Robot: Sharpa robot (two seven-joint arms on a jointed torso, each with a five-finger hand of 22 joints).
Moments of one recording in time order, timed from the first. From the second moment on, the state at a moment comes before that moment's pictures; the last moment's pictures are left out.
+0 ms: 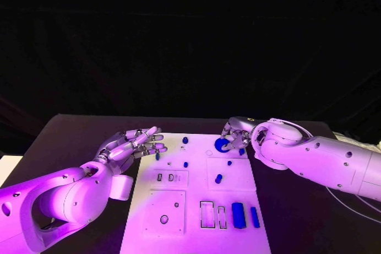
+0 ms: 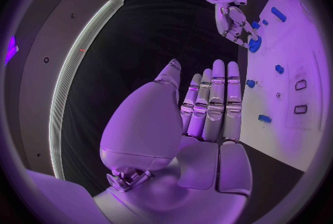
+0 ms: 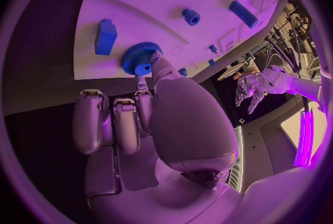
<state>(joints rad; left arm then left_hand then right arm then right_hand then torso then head) 1.21 -0.98 -0.02 1.82 0.12 -0.37 0.38 1.43 -0.04 0.03 0.20 0.15 0.98 0.21 0.10 0.07 1.11 0.16 0.08 0.07 1.18 0.10 0.17 0.19 0.17 0.97 0.21 0.28 0.10 1.22 -0.82 0.06 1.42 -1.53 -0.16 -0.29 1.50 -0.09 0.09 0.17 0.15 1.07 0.12 0.14 0.08 1.45 0.04 1.32 1.32 1.46 -0.04 1.52 1.31 0.08 1.41 0.06 1.42 1.24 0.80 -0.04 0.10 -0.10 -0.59</state>
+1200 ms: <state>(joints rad) 1.21 -0.97 -0.02 1.82 0.12 -0.36 0.38 1.44 -0.04 0.03 0.19 0.15 0.98 0.21 0.10 0.07 1.11 0.16 0.08 0.07 1.18 0.10 0.17 0.19 0.17 0.97 0.21 0.28 0.10 1.22 -0.62 0.05 1.45 -1.61 -0.29 -0.25 1.49 -0.08 0.21 0.13 0.21 1.08 0.12 0.14 0.07 1.46 0.02 1.32 1.31 1.47 -0.05 1.52 1.31 0.08 1.43 0.05 1.44 1.28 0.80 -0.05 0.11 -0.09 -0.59</state>
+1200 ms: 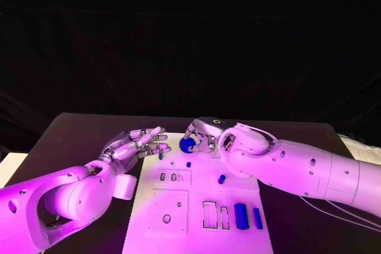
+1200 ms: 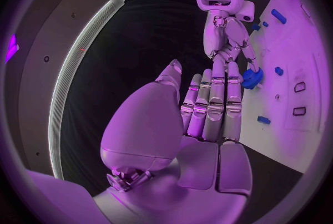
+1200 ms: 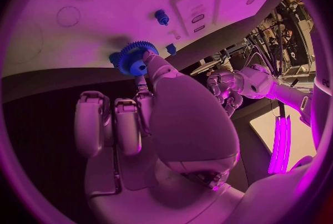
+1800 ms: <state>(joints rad) 1.21 -0.96 -0.02 1.81 0.12 -0.36 0.38 1.44 -0.04 0.03 0.19 0.15 0.98 0.21 0.10 0.07 1.11 0.16 0.08 0.07 1.18 0.10 0.16 0.19 0.17 0.97 0.21 0.27 0.10 1.22 -0.56 0.04 1.38 -1.65 -0.26 -0.27 1.45 -0.08 0.24 0.13 0.19 1.08 0.12 0.13 0.07 1.47 0.02 1.29 1.32 1.47 -0.05 1.52 1.31 0.08 1.43 0.05 1.44 1.28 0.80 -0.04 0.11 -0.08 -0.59</state>
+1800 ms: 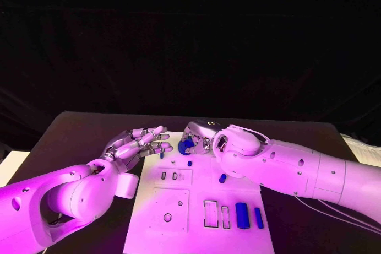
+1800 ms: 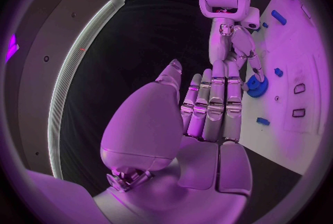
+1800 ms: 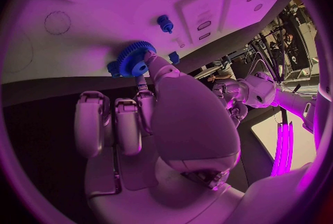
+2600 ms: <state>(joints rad) 1.21 -0.97 -0.02 1.81 0.12 -0.36 0.37 1.44 -0.04 0.03 0.19 0.15 0.98 0.21 0.10 0.07 1.11 0.16 0.08 0.07 1.18 0.10 0.16 0.19 0.17 0.97 0.21 0.27 0.10 1.21 -0.56 0.03 1.37 -1.65 -0.21 -0.29 1.22 -0.12 0.08 0.29 0.21 0.96 0.14 0.07 0.07 1.43 0.06 1.24 1.31 1.47 -0.02 1.52 1.31 0.08 1.43 0.09 1.44 1.29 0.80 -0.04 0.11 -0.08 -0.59</state>
